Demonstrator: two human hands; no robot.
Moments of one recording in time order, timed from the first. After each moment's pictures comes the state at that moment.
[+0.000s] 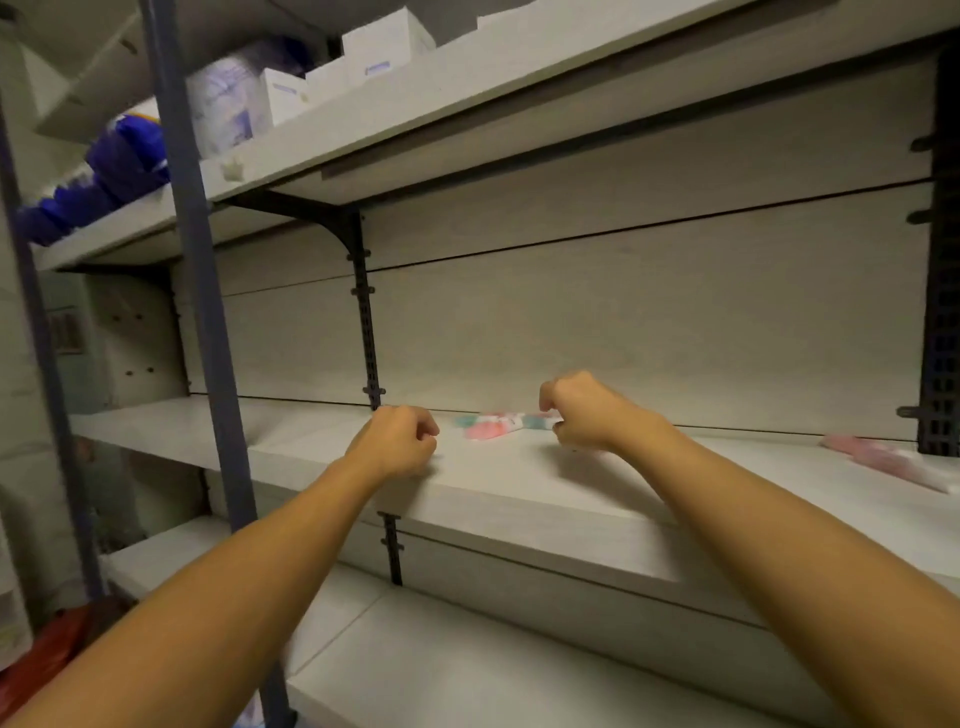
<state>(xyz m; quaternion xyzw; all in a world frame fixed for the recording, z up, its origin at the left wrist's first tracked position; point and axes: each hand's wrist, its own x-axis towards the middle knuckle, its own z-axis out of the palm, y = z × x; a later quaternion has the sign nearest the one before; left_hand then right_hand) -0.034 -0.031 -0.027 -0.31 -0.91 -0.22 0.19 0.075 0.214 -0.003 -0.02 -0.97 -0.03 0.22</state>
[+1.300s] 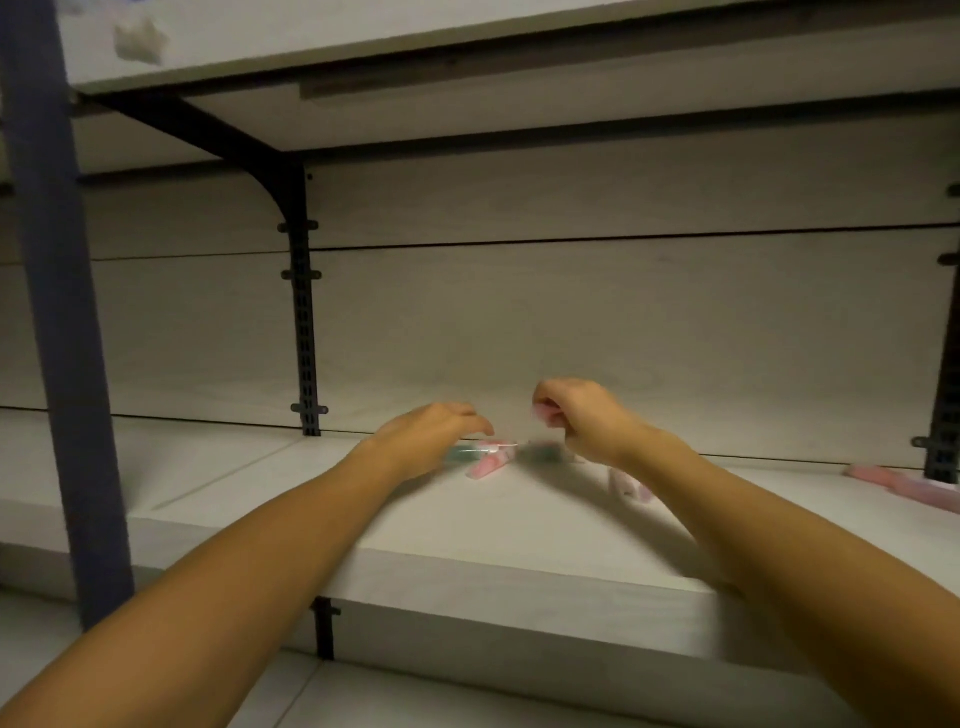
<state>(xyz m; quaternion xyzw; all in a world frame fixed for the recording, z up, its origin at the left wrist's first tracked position) -0.220 0.029 -0.021 -0.64 -0.74 -0.06 0.20 -0.038 0.217 -0.005 -0.03 -0.96 -0.01 0.29</state>
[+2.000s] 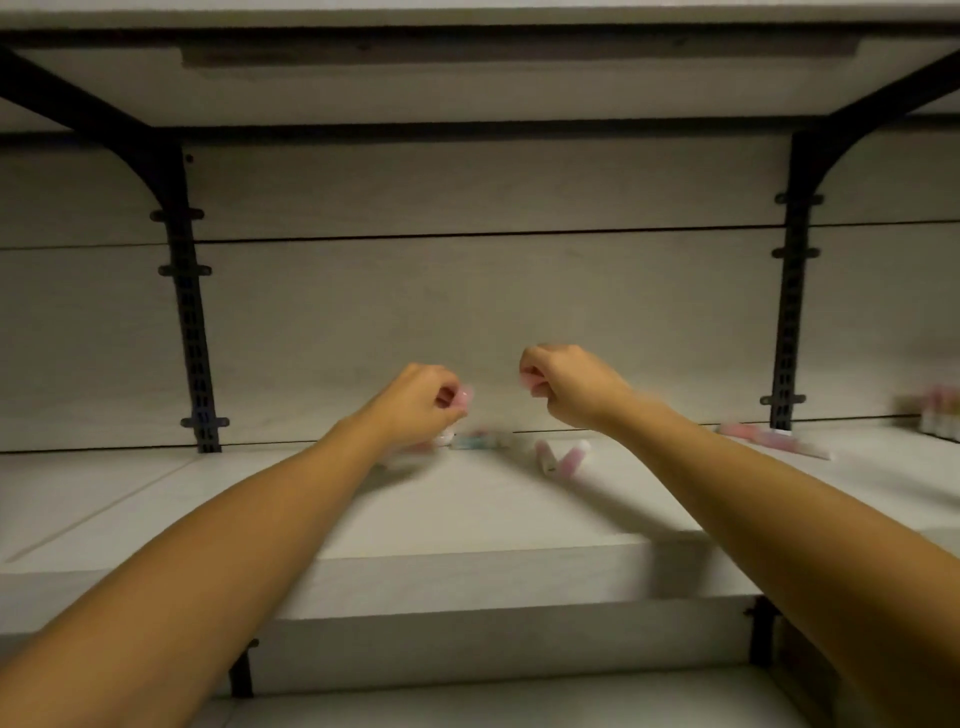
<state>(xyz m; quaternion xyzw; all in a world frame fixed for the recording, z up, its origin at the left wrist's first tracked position) -0.178 0.084 0.002 -0.66 -0.67 -0.28 0.18 0.025 0.226 0.018 -0.16 -0.94 -0.08 0.31</state>
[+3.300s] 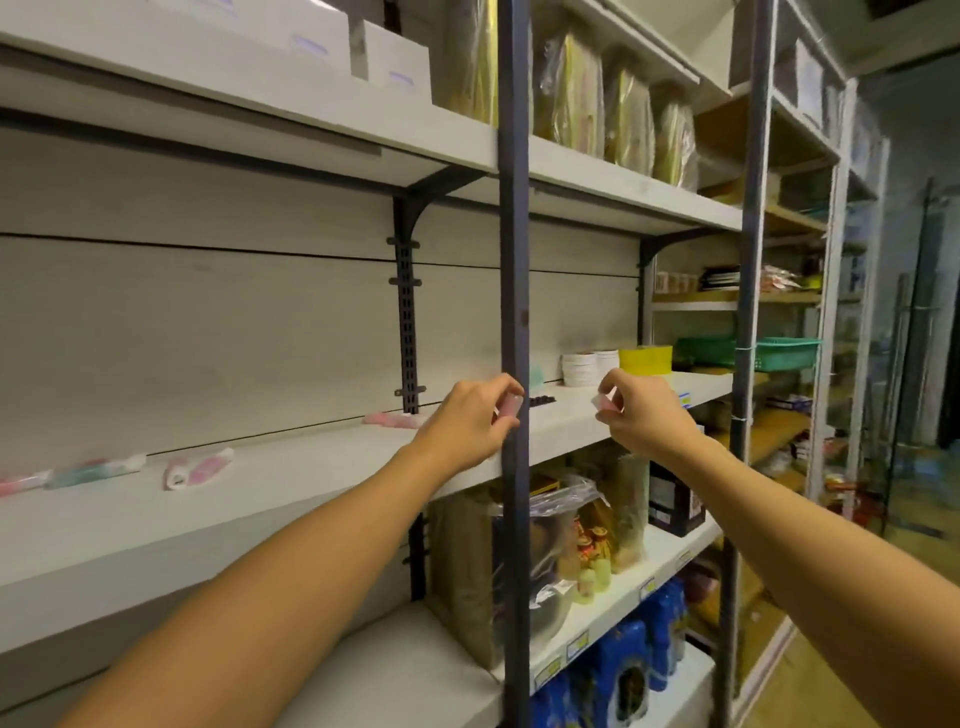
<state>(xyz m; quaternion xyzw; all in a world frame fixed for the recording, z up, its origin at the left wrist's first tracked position) 0.271 0.157 -0.020 -0.83 -0.40 -0.39 0.06 0.518 0.167 -0.018 -0.59 -0.71 -0.10 0.37</state>
